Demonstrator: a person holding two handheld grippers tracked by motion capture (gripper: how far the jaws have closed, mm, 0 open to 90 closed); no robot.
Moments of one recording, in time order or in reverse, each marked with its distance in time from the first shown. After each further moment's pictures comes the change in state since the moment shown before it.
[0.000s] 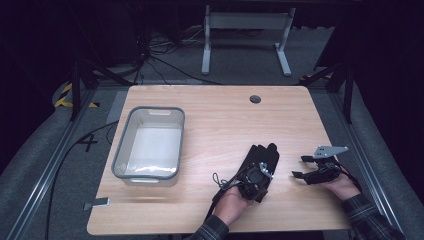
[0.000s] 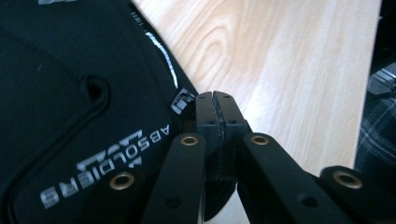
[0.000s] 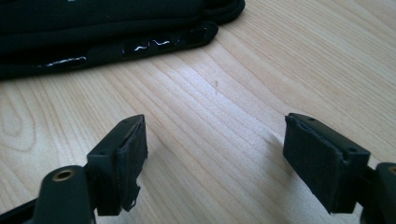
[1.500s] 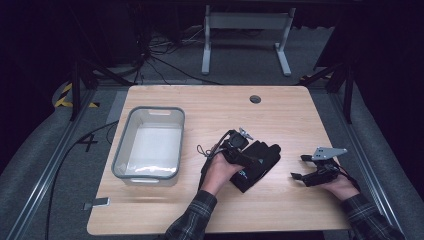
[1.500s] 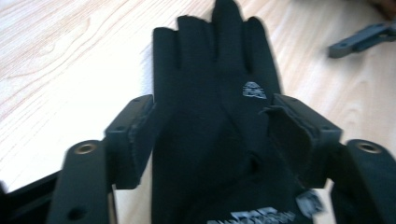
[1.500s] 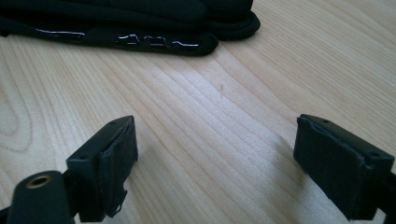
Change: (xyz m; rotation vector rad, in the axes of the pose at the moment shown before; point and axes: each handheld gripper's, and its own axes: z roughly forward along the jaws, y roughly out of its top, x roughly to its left) left arm 0.088 0.030 -0.027 -0.139 0.138 -0.092; right arm 0.002 -0.003 0.005 -0.033 0.003 -0.028
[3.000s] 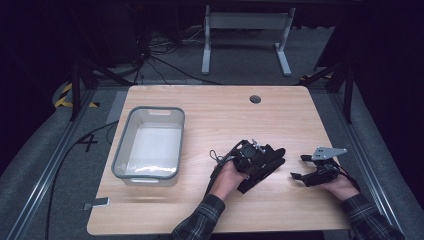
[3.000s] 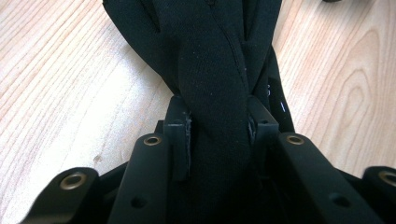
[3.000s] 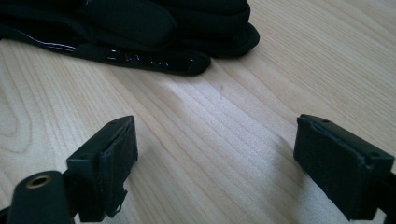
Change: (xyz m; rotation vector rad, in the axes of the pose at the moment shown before) left arm -0.026 -0.003 0.027 0.134 -0.037 0.103; right arm 0.000 0.000 0.000 0.000 -0.002 0.001
